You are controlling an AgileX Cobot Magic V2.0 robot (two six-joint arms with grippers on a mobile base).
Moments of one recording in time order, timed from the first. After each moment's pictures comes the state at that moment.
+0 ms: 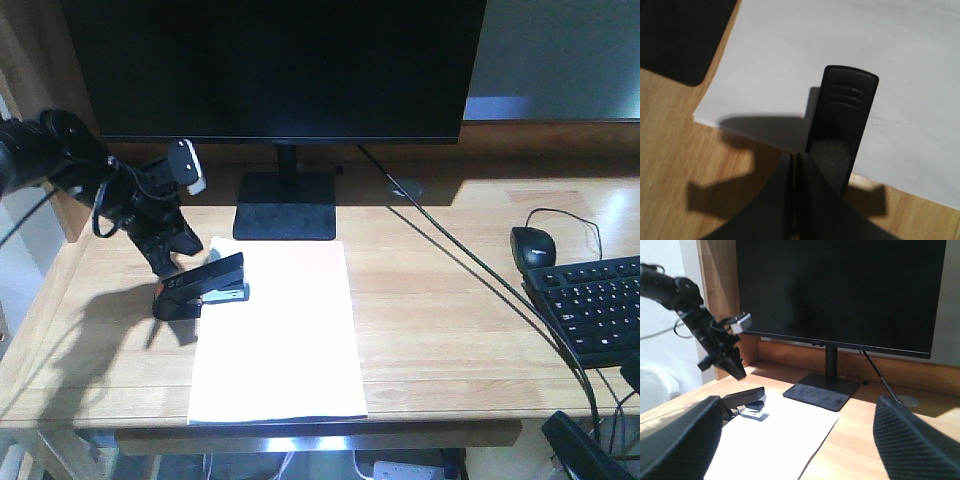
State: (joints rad) left arm -0.10 2.08 -1.62 -0.54 0.94 1.35; right arm 0.43 0.10 -0.07 -1.75 -0.14 1.81
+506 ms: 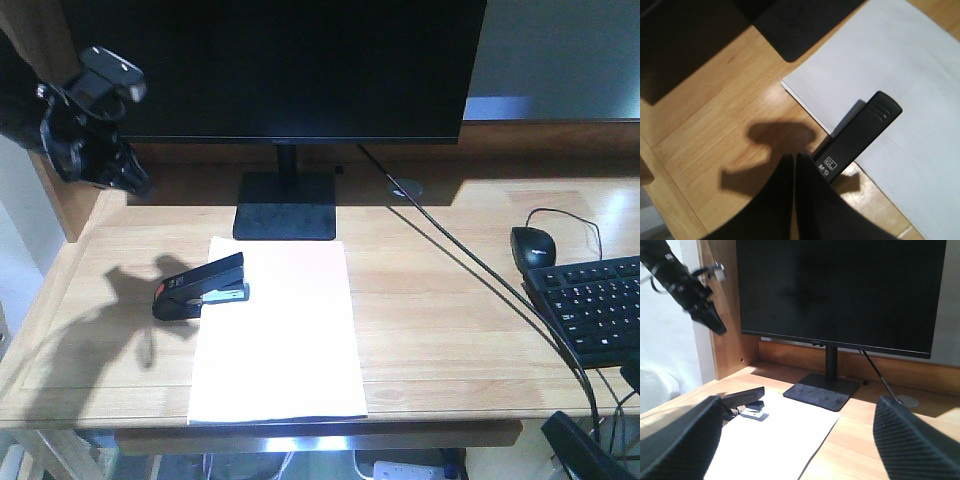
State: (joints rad) left arm -0.10 1.80 -1.61 -0.30 0.95 0.67; right arm 0.43 0.10 -0.07 -1.75 -0.14 1.81
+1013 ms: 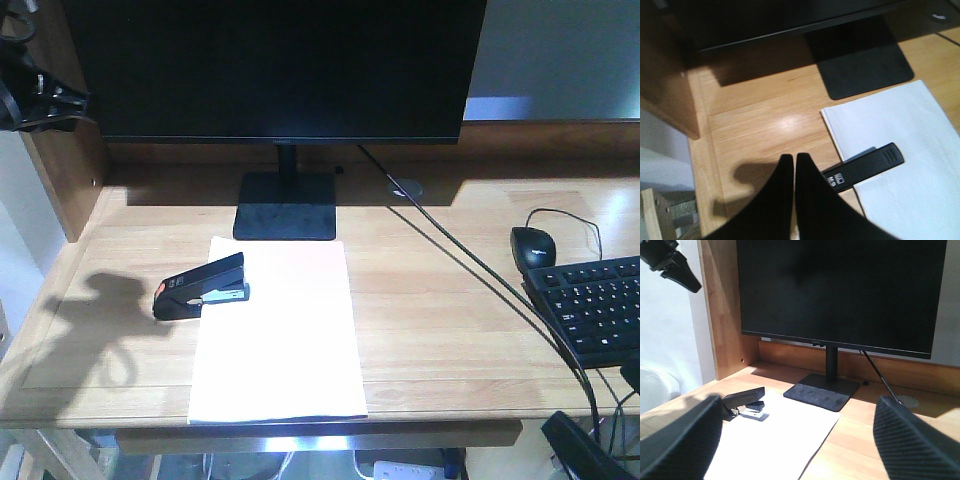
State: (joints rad) left arm -0.05 1.60 -1.59 -0.17 0.94 0.25; right arm 0.43 0.10 -0.07 -1.75 -0.14 1.81
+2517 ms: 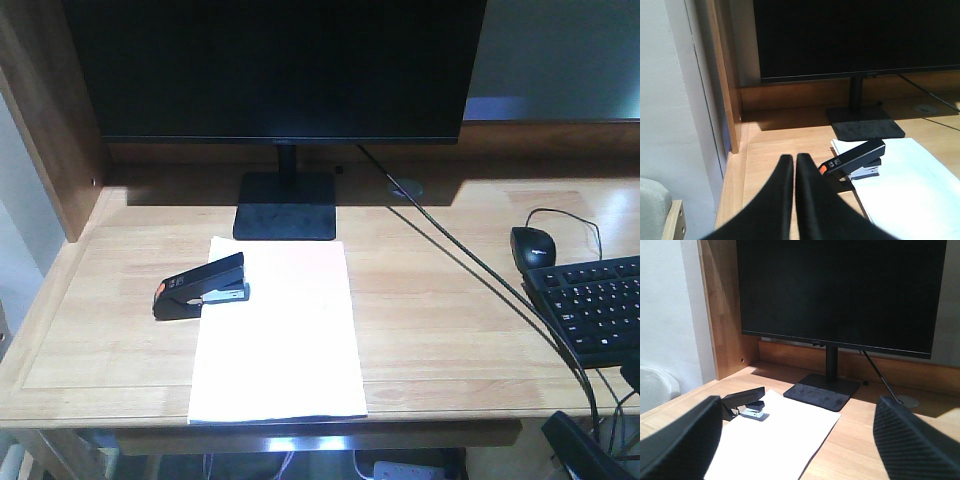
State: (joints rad) left arm -0.04 0.10 -0.26 -0.12 0.39 0.13; right arm 0.43 0.10 -0.07 -1.75 -0.14 1.81
